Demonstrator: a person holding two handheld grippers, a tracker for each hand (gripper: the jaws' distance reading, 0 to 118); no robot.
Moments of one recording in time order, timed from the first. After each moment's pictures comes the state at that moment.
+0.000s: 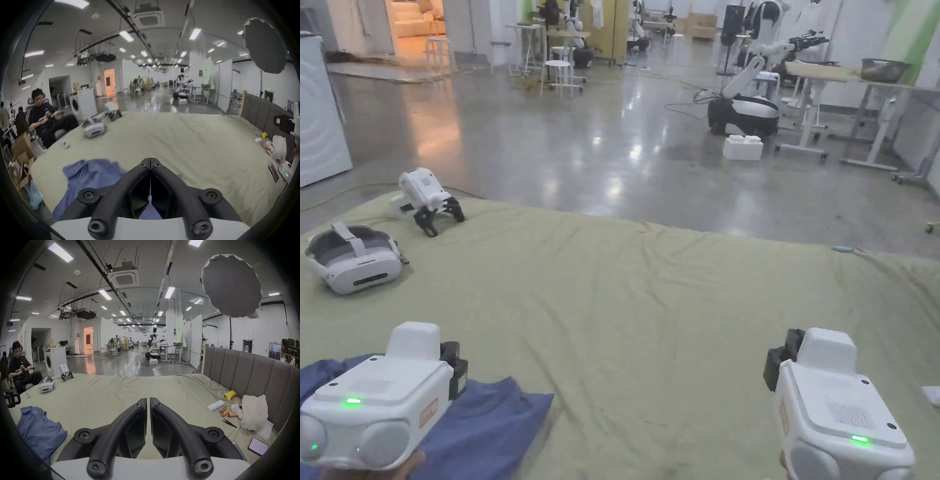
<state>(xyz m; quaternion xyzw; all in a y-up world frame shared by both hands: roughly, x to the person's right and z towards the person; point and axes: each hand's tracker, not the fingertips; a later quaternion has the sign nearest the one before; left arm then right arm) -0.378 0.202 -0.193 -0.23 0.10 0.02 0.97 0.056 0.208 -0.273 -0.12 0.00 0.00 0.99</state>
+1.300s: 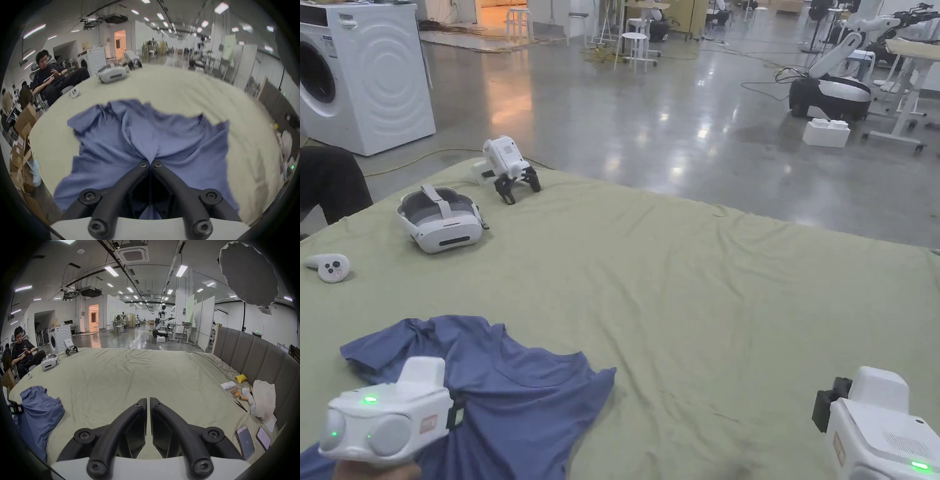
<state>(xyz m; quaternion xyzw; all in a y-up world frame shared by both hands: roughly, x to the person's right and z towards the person) -0.462 0.142 -0.170 -0.35 0.12 0.09 0.92 0.014 0.162 -0.292 -0.21 0.03 0.04 0.98</state>
